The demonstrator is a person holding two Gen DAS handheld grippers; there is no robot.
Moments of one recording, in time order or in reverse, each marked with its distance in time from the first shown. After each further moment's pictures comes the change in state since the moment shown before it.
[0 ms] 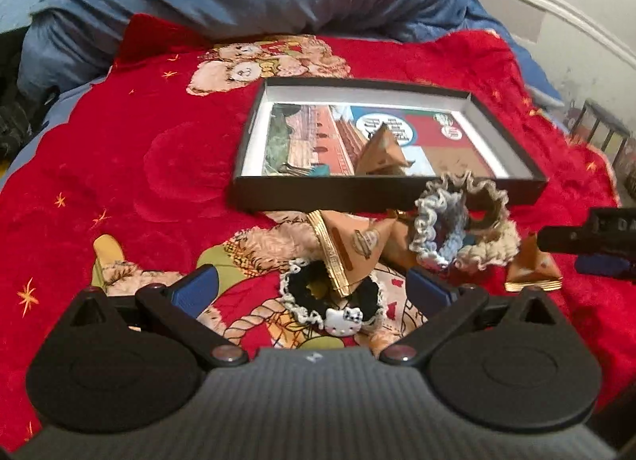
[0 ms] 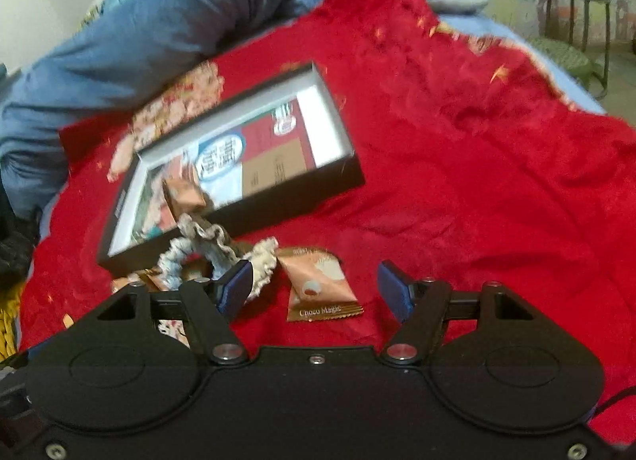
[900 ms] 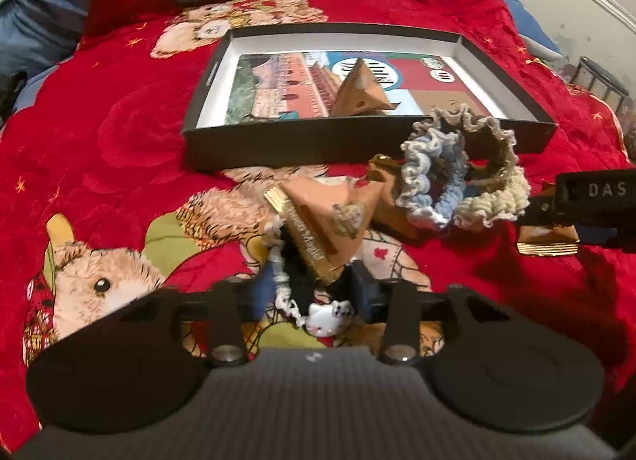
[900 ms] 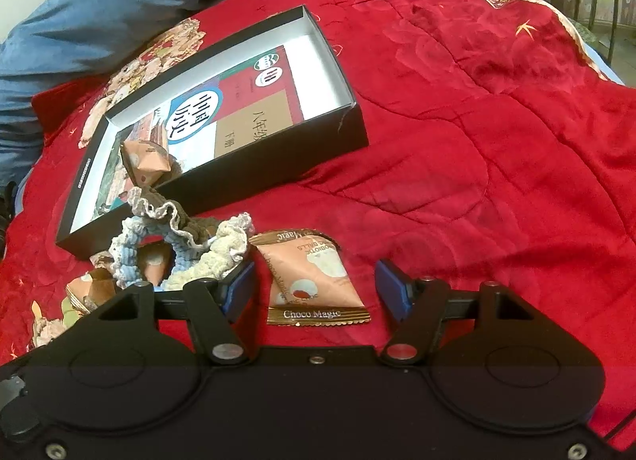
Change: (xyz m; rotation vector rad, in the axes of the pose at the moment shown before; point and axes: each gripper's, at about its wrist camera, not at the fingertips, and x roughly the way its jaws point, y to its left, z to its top) left arm 0.034 -0.015 -0.016 0.050 0.113 -0.015; right arm 0.047 0.001 -0.001 -0.017 0.079 -0.037
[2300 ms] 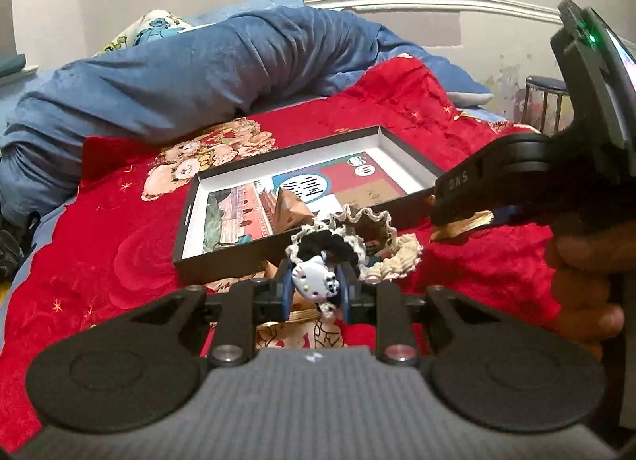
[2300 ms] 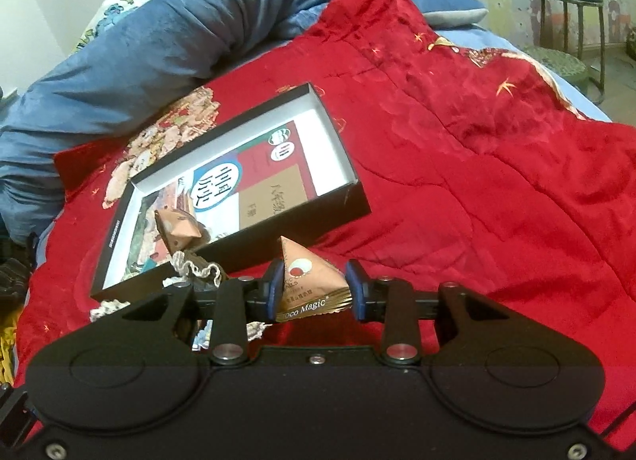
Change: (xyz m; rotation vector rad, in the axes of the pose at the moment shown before) left arm -0.088 -0.062 -0.010 0.224 -0.335 0.002; right arm -0.043 -0.003 0.006 0.039 -0.198 0.049
